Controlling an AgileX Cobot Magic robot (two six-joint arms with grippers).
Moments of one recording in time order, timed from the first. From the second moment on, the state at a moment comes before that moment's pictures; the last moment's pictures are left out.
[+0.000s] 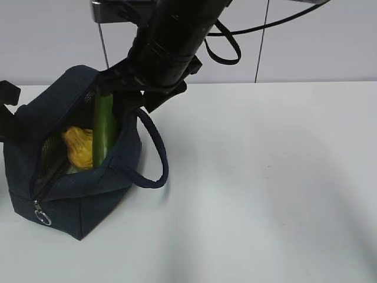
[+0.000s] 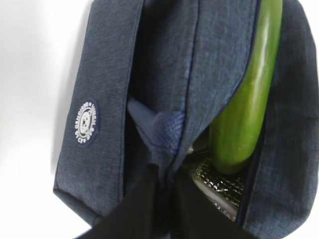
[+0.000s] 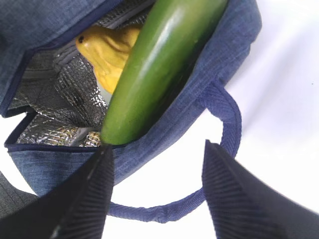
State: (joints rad) left arm -0.04 1.30 -0.93 -0.46 0.83 0.20; right arm 0.63 1.98 -1.85 0.26 1.02 -0.13
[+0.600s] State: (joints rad) left arm -0.04 1.30 -0.93 -0.46 0.83 0.20; right arm 0.63 2.06 -1.85 0.32 1.00 -0.12
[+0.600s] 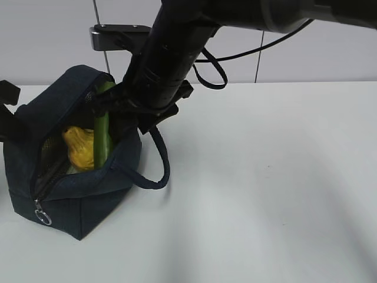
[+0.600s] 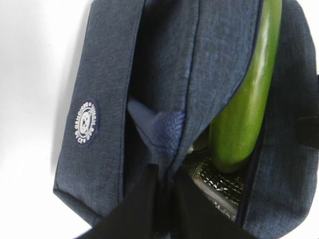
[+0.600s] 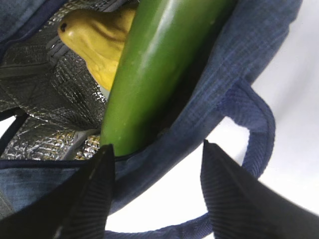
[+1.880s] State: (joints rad) left arm -0.34 1.32 -0.93 -0.66 0.73 0.24; right arm 0.62 1.93 -1.85 -0.21 1.25 -0.02
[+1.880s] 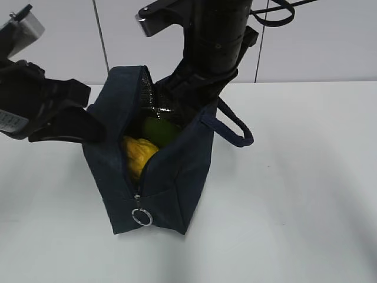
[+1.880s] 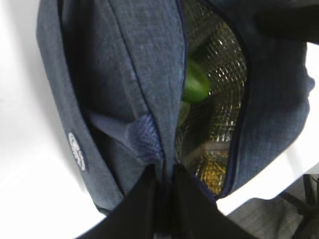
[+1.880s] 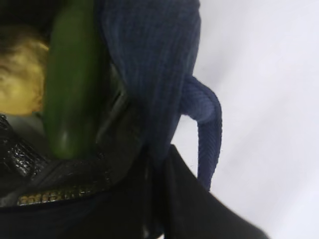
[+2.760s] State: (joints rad) left arm -0.39 1.39 -0.93 -0.71 0.71 0.24; right arm 0.62 1.93 -1.85 -0.19 1.25 -0.02
